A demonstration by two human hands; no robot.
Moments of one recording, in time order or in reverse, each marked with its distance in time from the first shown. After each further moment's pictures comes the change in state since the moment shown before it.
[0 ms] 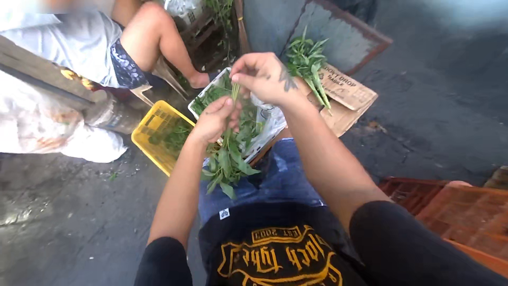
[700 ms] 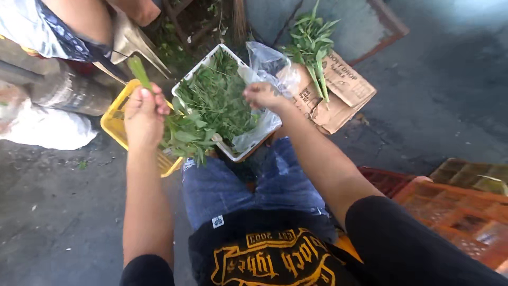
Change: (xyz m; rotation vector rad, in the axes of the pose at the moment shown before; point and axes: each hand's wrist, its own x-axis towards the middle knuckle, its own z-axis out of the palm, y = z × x) left_hand -0.026 -0.019 -0.130 0.050 0.564 0.267; right_hand 0.016 0.211 0.024 0.075 -0.127 0.729
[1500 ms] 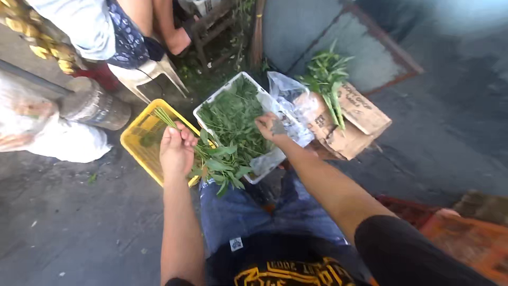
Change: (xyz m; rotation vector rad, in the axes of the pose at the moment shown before) left_hand -0.017 -0.024 -0.029 -0.417 0.129 -0.037; right_hand 0.047 0.034 0.056 -0.620 0.310 -0.238
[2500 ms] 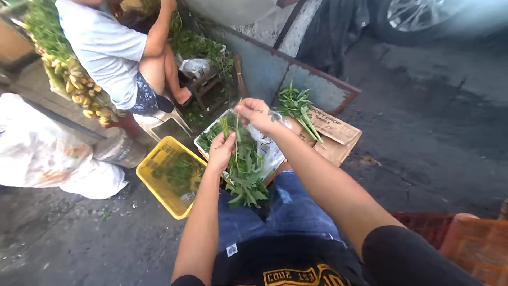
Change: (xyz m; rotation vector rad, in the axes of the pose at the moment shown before) left_hand -0.045 -0.048 0.141 0.314 -0.323 -0.086; right_hand -0.093 -0.132 -0.187 0.876 0.027 -0.300
